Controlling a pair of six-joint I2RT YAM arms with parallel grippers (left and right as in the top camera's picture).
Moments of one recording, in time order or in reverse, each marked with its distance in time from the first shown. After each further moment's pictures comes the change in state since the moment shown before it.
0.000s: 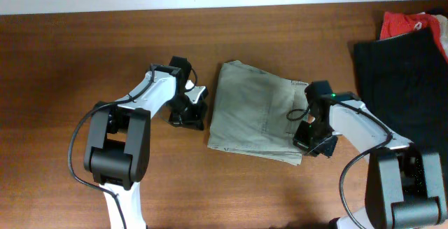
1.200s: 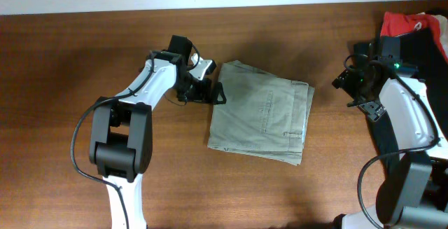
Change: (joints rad) left arm 0.006 0.073 0.183 0.142 0.103 0.080; right arm -0.296 -0.006 0.322 0.107 0.145 0.017
